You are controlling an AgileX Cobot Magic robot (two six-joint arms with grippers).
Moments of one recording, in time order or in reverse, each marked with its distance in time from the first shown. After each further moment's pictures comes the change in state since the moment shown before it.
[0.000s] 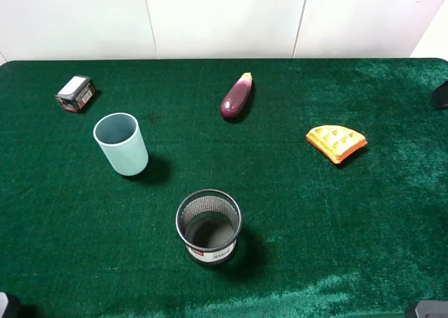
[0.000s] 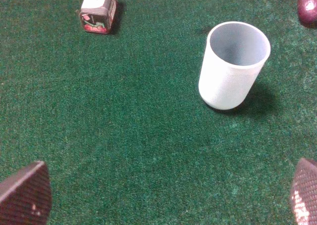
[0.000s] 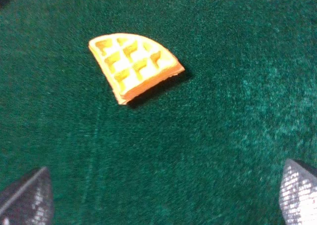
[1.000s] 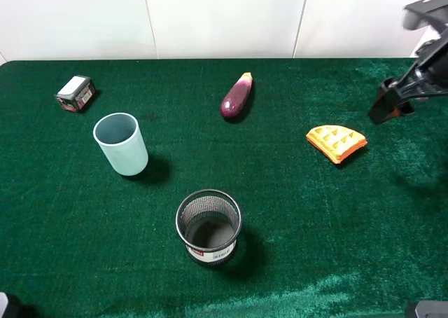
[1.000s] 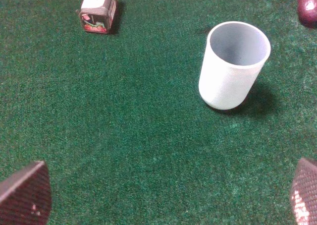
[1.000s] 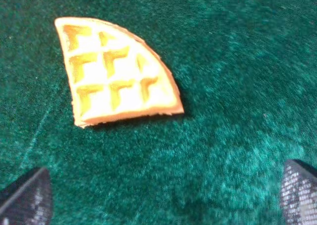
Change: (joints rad) left arm 0.000 0.000 0.000 0.000 0.000 0.000; right arm 0.038 0.586 -0.144 0.006 -0.177 -0.370
